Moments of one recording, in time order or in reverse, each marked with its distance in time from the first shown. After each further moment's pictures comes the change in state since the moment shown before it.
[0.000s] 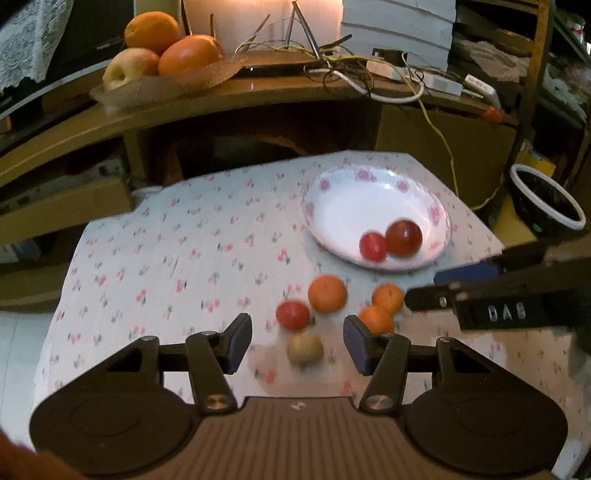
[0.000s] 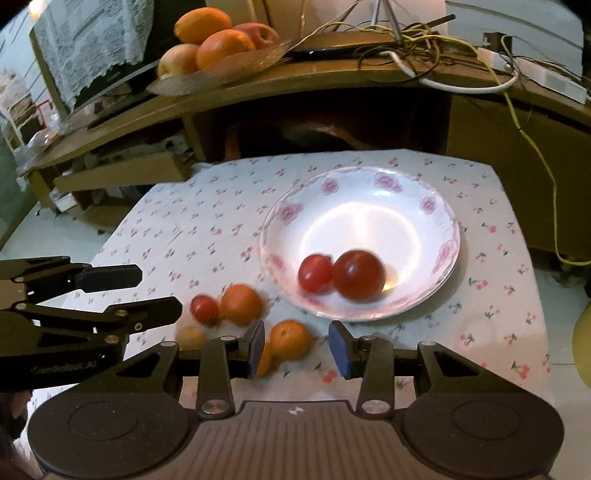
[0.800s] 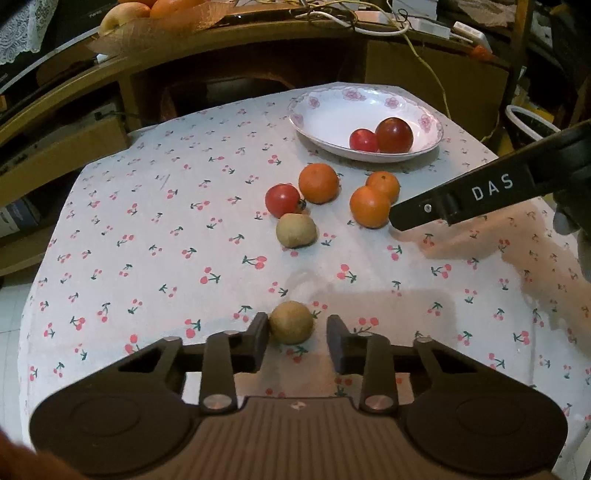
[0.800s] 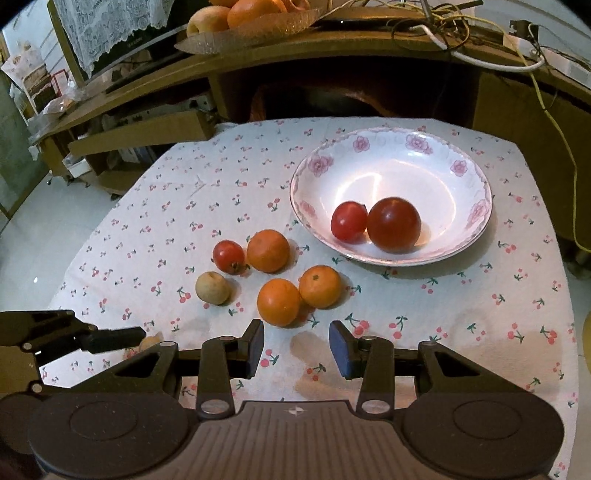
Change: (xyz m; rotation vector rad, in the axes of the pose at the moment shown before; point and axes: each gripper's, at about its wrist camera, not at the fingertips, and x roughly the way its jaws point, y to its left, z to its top) left arm 0.010 -0.010 -0.068 0.047 0.091 0.021; right arm 0.012 0.015 -0.023 -0.044 0.070 0.023
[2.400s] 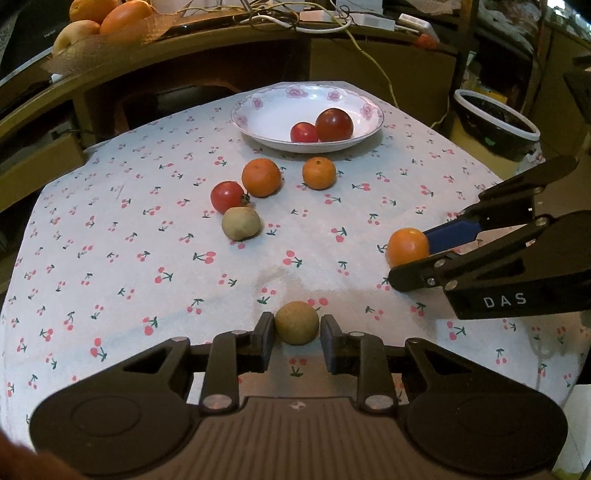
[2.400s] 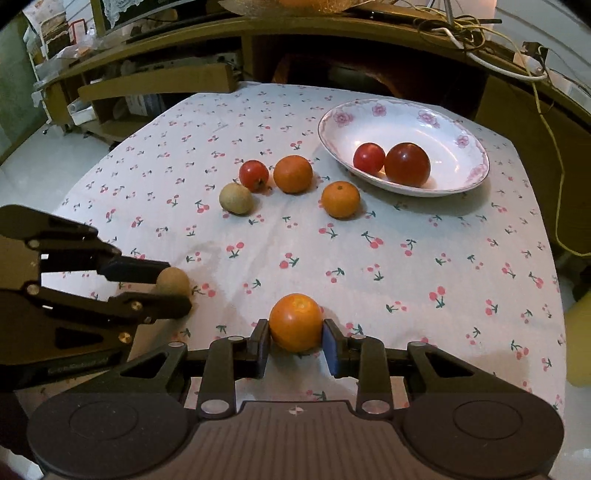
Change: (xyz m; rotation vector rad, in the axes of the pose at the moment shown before) left arm -0.006 -0.016 -0.011 0.104 -0.006 -0.121; right arm -0.019 0.031 -0.060 -0.128 0.025 -0.088
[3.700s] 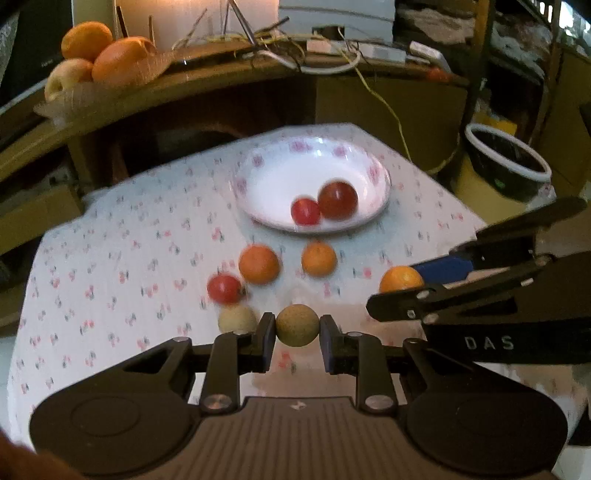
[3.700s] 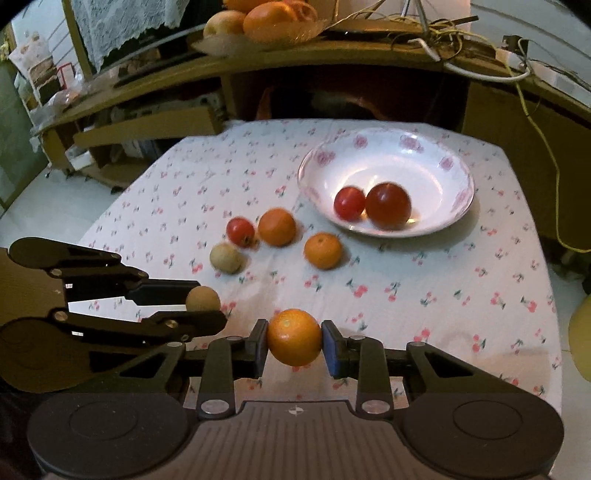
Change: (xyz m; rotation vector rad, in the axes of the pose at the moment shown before) left arm 0.003 -0.006 0.070 -0.024 -0.070 0.027; right arm -0.013 -0.025 0.033 0.106 -0.072 0.044
